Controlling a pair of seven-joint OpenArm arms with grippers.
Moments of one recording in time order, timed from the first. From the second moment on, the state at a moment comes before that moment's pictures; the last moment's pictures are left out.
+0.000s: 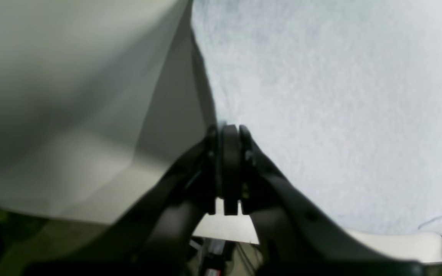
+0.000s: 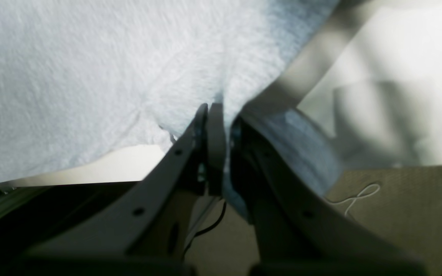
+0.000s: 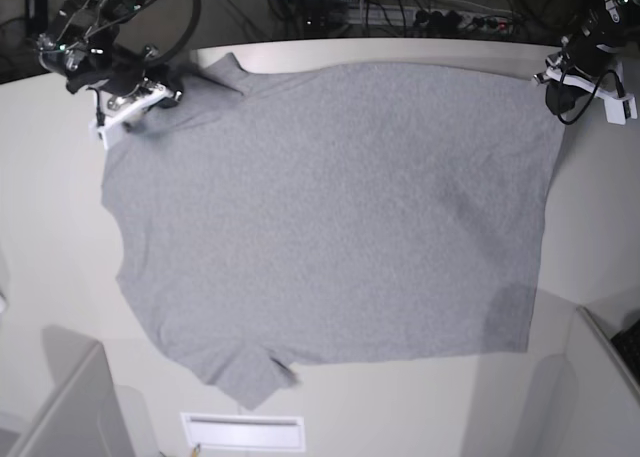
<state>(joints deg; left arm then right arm) 30.5 -6.6 -51.3 113.4 -48.1 -19.0 63.8 -17.0 -6.7 37.0 112.3 32.7 13.9 -87.4</state>
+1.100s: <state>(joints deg) 10.8 -6.2 -42.7 108.5 -35.5 -11.2 66.4 3.8 -2.7 36.8 92.0 32.0 13.7 -85.7</state>
